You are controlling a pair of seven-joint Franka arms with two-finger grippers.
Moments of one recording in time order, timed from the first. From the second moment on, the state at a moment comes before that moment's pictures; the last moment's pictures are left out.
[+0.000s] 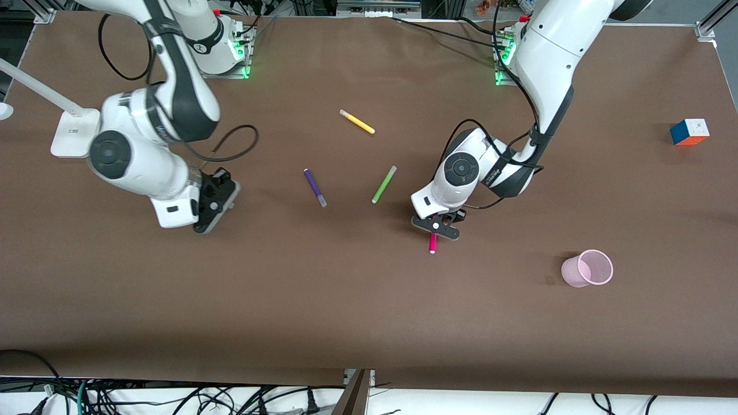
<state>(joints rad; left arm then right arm) -0.31 0.68 -0.24 -1.81 0.20 2.43 -0.30 0.35 0.32 -0.15 -1.77 0.23 1.95 -0.95</state>
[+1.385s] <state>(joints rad) -0.12 0.56 -0.20 -1.46 0.27 1.74 0.10 0.19 0.38 -0.33 -1.88 0.70 1.78 -1.98</state>
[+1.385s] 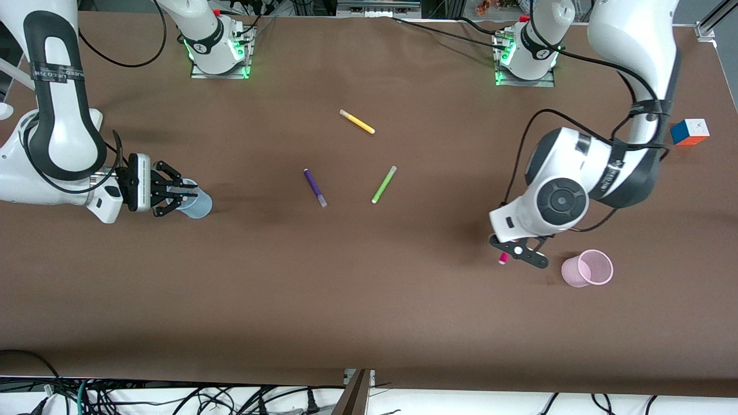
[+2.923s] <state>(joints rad) -0.06 0.72 -0.19 -1.45 1.19 1.54 0.60 0.17 0.19 -0.12 -1.64 0.03 1.61 -0.01</state>
